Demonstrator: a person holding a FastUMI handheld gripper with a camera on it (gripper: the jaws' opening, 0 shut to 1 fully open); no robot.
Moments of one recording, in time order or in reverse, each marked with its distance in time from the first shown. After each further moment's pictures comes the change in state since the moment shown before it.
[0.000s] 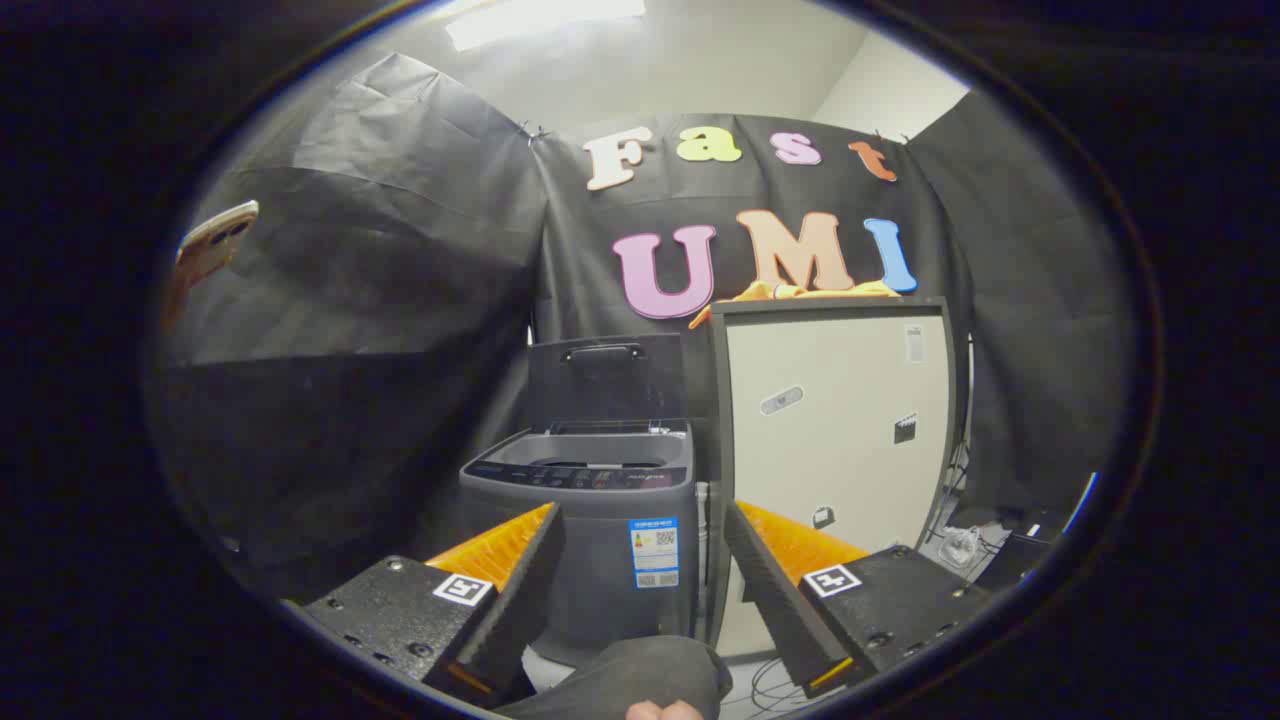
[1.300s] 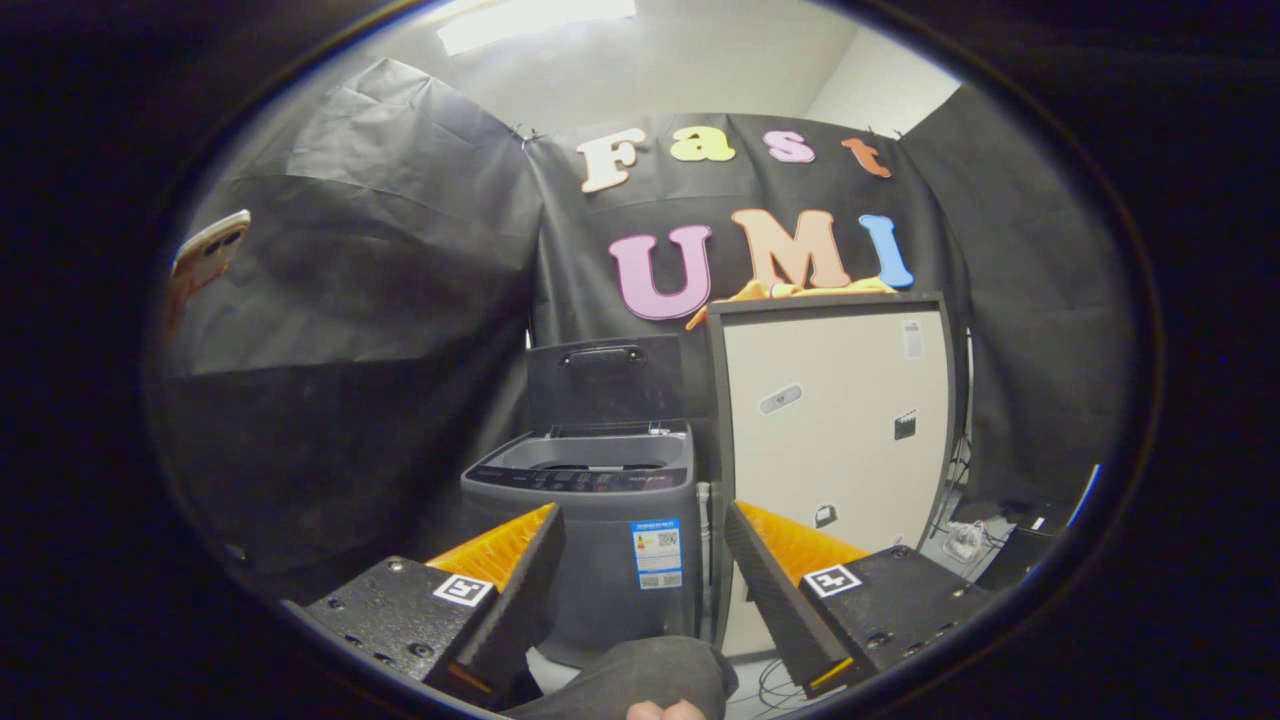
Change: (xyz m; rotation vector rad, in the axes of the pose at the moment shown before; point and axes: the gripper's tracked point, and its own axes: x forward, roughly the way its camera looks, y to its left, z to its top) arm 0.000 -0.002 0.002 0.018 0.006 -0.006
